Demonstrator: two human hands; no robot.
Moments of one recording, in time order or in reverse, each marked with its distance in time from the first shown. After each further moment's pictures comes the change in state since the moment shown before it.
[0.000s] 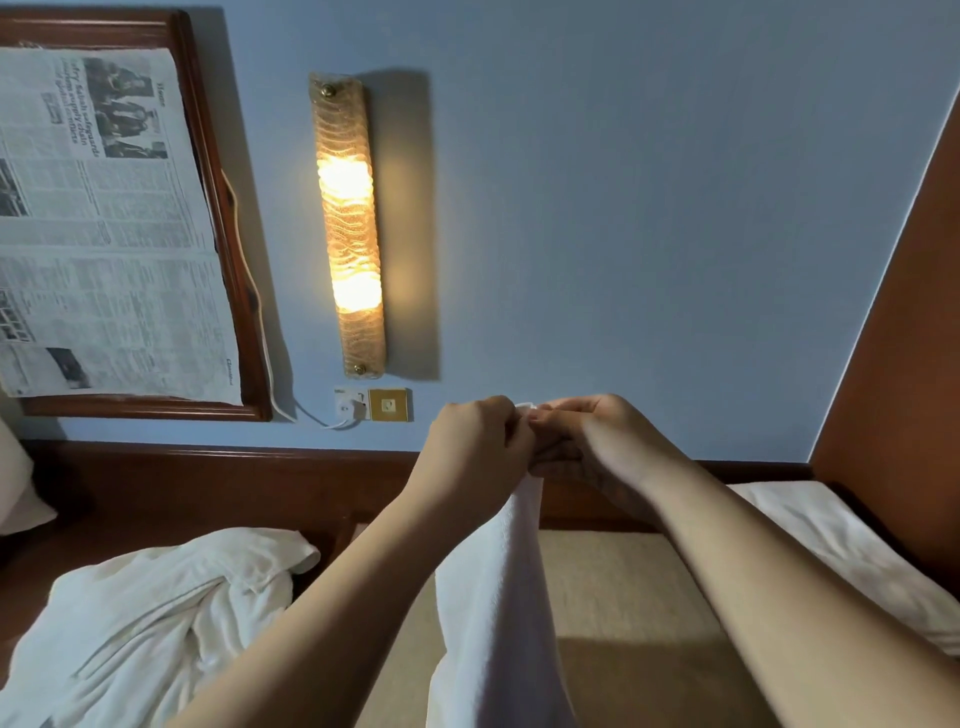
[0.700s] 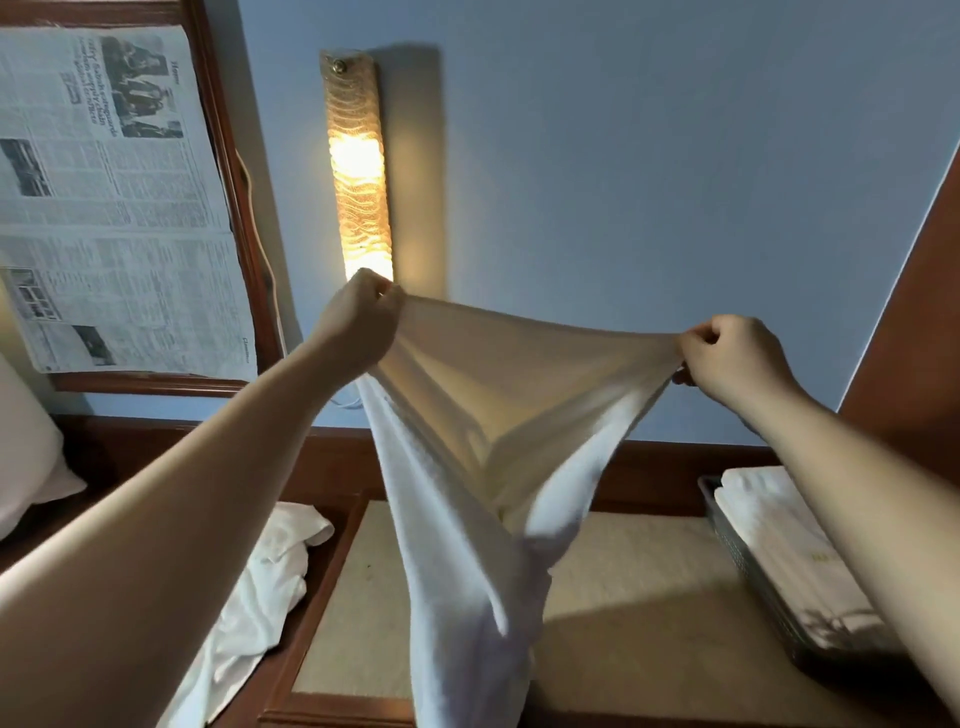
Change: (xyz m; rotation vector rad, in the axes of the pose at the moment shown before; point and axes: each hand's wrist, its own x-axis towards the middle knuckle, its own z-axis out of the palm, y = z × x) left_hand 0.080 -0.085 -0.081 -0.101 0.108 -0.237; right_hand 0.019 -0.018 -0.114 -0.729 0.639 -0.133
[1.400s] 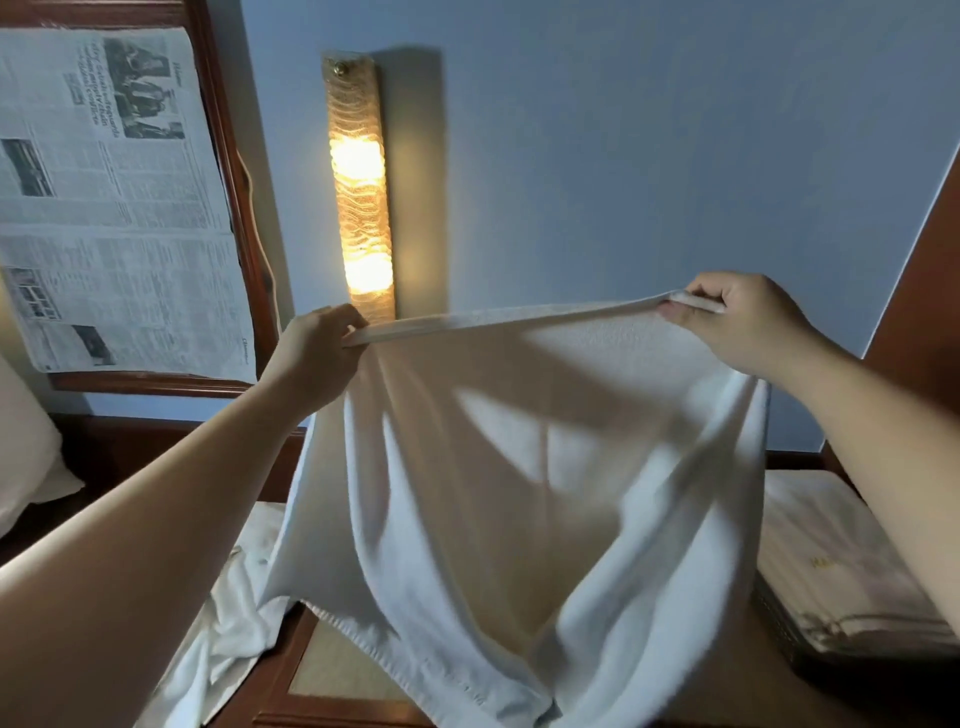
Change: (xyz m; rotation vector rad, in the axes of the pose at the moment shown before) left_hand 0.002 -0.079 -0.004 0.278 0.126 0.236; right_hand 0.030 -0.009 -0.032 -0.047 -0.112 -0.301
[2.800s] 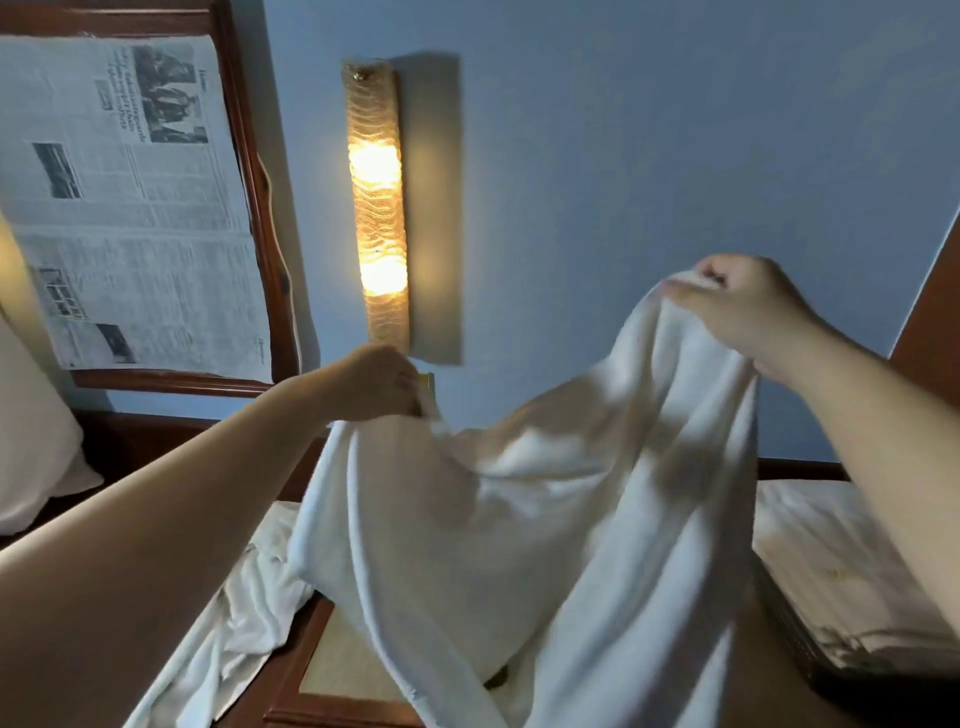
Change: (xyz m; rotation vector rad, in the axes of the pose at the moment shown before) left_hand 0.004 0.025 0.012 0.122 -0.615 -0.002; right_hand 0.011 -0.032 0.015 0.169 0.097 0.063
